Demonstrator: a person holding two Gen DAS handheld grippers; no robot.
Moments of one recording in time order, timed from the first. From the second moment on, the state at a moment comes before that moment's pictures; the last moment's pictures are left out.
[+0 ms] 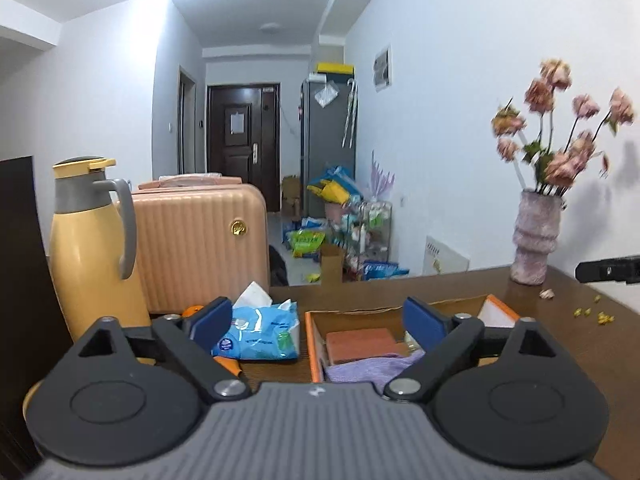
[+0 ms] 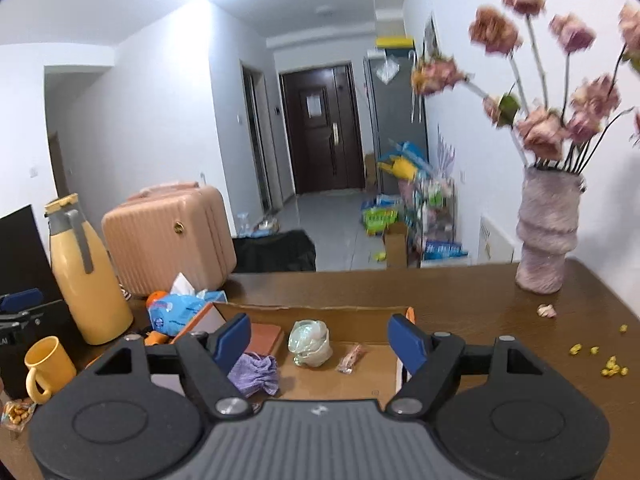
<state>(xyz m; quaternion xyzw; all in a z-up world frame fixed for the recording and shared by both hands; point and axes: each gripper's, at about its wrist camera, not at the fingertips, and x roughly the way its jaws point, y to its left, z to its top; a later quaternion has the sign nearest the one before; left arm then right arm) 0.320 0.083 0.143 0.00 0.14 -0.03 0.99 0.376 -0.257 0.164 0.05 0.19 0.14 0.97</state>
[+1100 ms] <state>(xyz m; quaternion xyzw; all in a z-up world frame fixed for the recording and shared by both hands) 0.170 0.067 0.020 -0.04 0.18 -0.09 0.98 0.177 -0.187 0.010 0.05 0.18 0.20 0.96</state>
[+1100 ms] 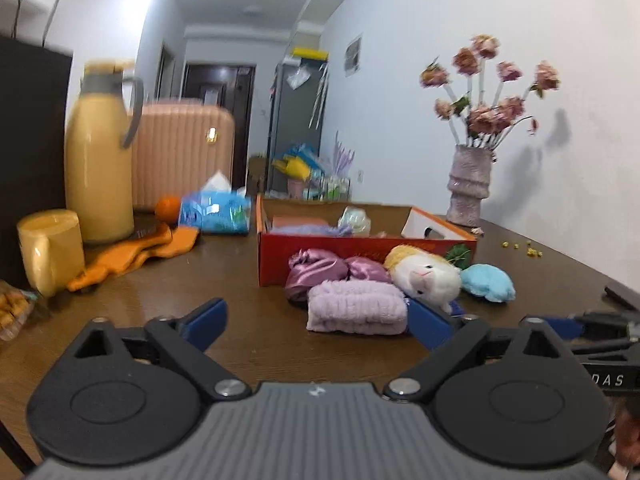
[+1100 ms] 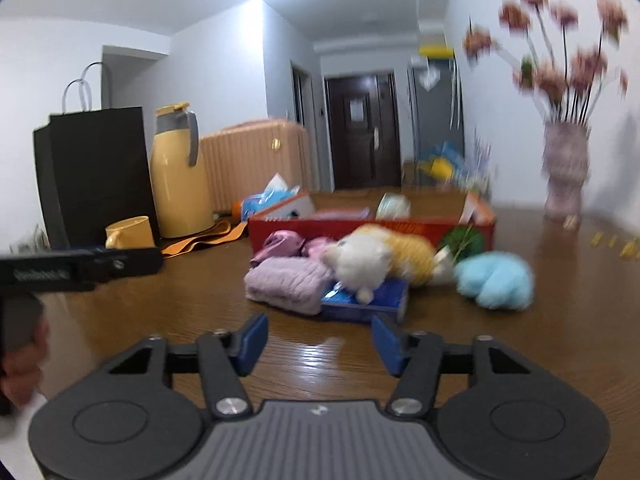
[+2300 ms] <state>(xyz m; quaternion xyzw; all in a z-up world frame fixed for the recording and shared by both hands) 0.205 0.064 -0.013 -0.24 0.37 -0.22 0.87 0.199 -0.188 0.015 0.11 0.29 0.21 0.93</state>
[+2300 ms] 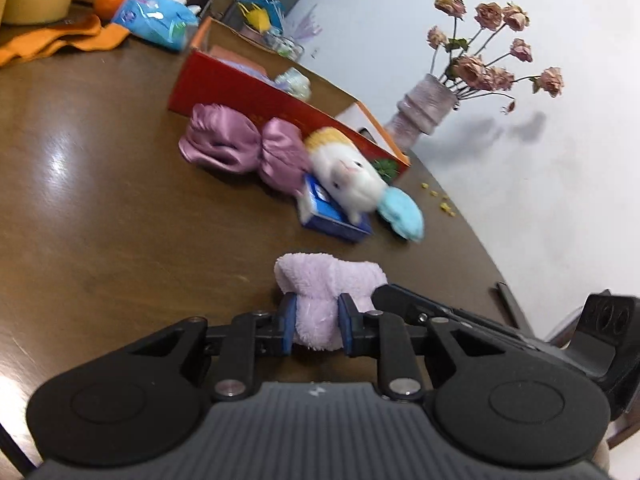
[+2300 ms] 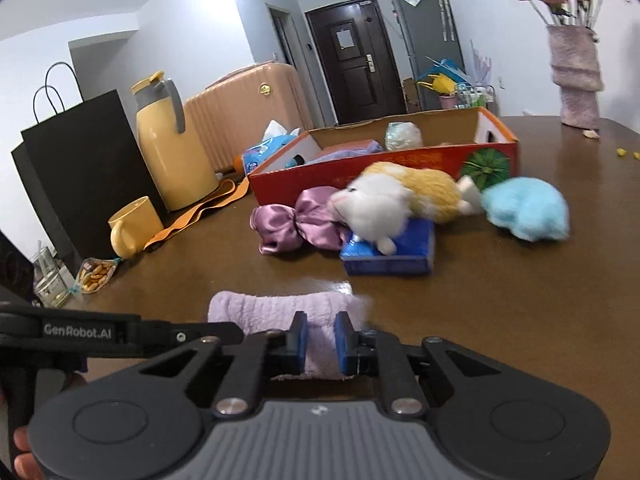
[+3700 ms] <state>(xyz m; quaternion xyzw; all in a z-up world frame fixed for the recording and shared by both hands) 0.218 0.049 0.018 -0.18 0.27 -0.22 0.92 0.232 -0.208 0.008 0.20 0.24 0.24 0.92</state>
